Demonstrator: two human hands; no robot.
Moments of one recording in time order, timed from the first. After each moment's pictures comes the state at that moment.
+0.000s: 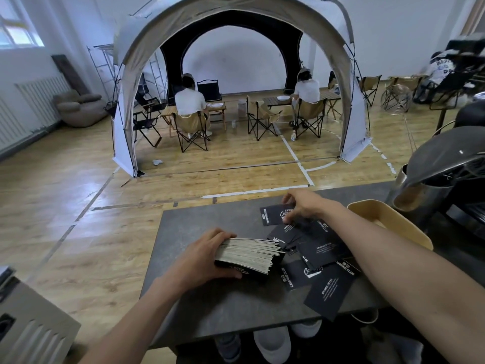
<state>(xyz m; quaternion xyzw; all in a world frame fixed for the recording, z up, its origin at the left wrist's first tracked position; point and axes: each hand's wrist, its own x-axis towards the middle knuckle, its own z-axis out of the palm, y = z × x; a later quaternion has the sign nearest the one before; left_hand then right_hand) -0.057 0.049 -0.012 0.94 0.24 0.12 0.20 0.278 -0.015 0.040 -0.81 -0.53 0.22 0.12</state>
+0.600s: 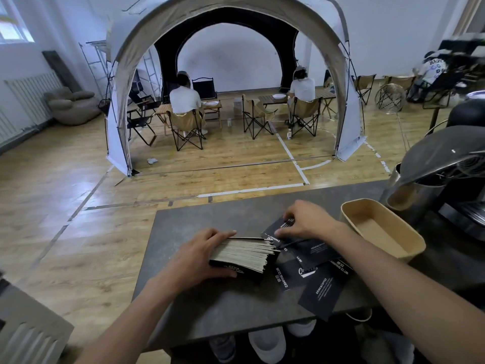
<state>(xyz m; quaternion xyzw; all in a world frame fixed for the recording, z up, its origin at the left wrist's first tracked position) -0.055 0.055 -0.020 0.95 0.22 0.14 0.15 0.249 -0.061 0.033 -0.81 -0.57 0.12 0.03</state>
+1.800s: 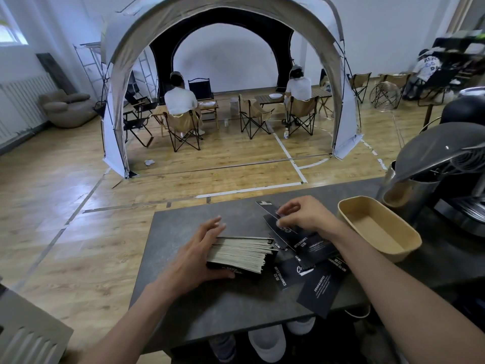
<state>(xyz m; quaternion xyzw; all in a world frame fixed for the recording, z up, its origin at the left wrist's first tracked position) -0.058 0.050 -0.023 0.94 0.22 0.18 0.20 0.242 -0.074 0.045 -0.77 -0.43 0.30 0.36</state>
